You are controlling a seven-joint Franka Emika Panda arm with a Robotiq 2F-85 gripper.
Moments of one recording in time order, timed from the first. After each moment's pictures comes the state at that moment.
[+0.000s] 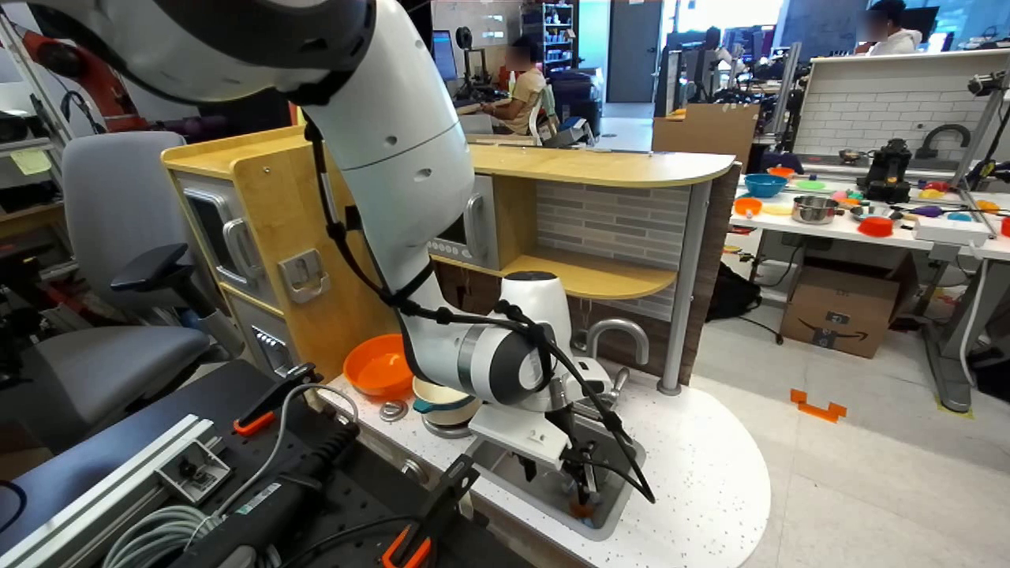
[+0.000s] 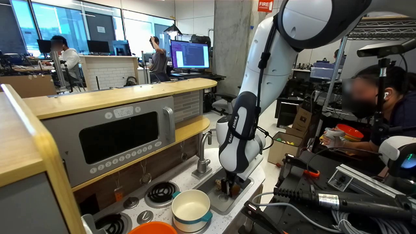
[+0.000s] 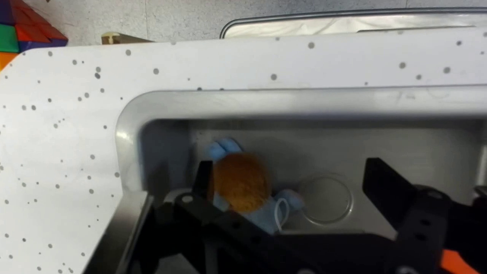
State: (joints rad) arm 0.04 1.21 -0.18 -1.73 -0.06 2.84 -0.02
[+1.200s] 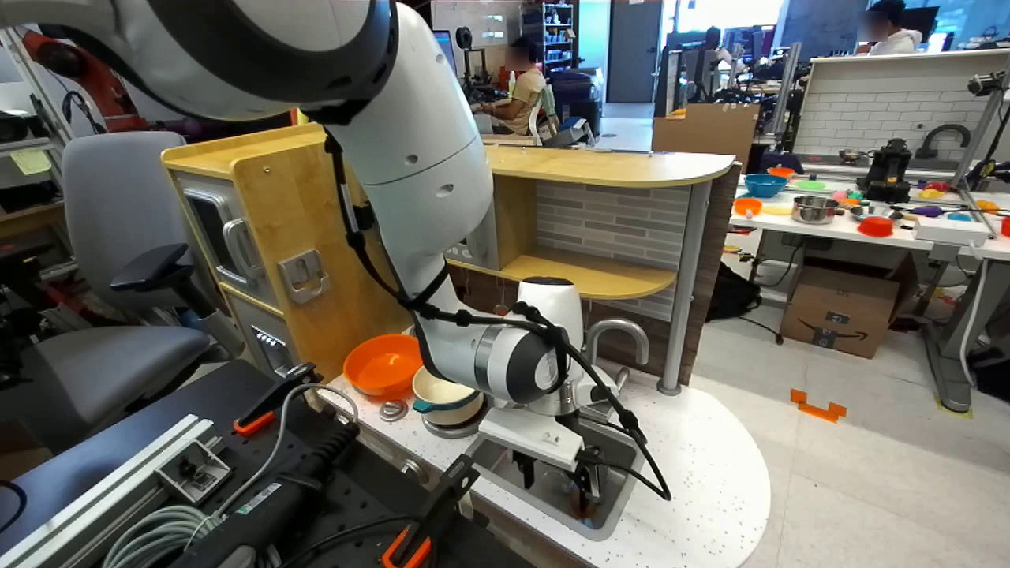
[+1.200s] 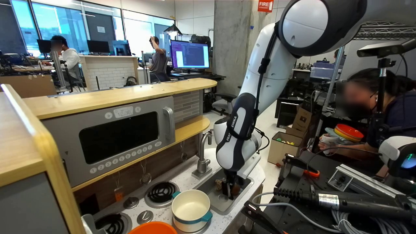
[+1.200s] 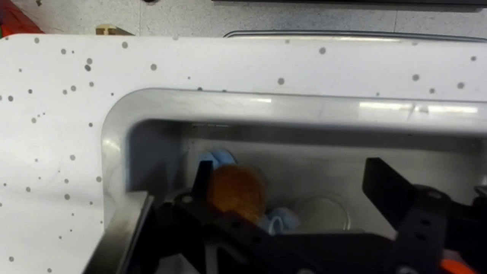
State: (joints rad) arm -0.02 1.25 -0.14 -1.64 -0.09 2.72 -0.09
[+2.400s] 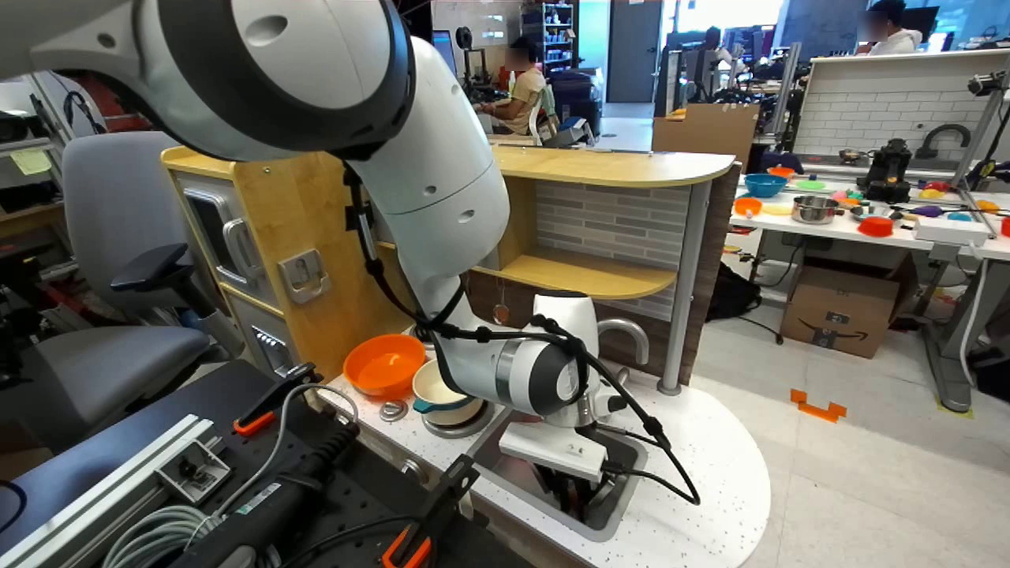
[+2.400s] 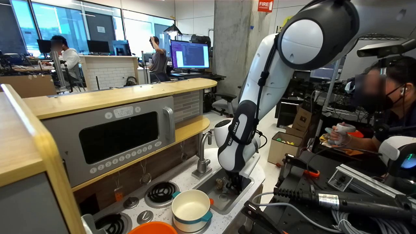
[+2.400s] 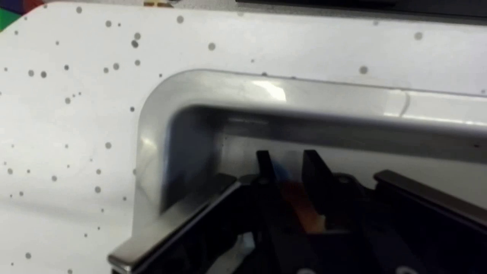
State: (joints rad) arm -0.04 1.33 -0.16 -1.53 -0.14 2.67 -0.13
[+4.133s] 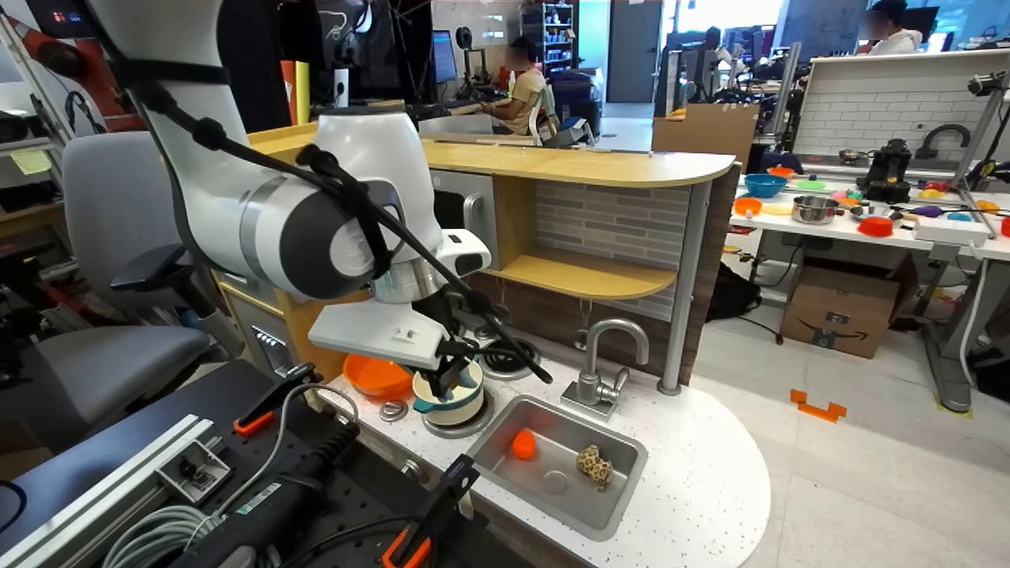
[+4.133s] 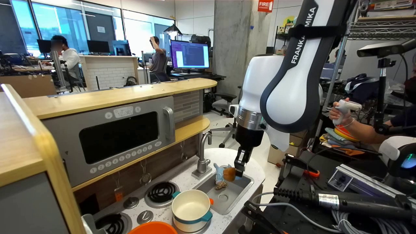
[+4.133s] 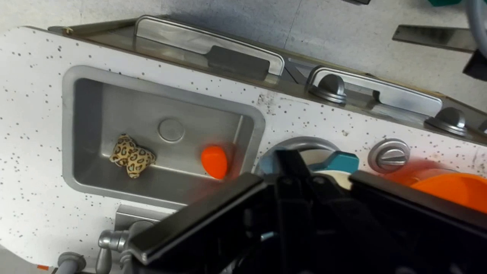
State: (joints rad) arm -0.07 0.46 0.06 -2.56 -0.17 3.13 -0.19
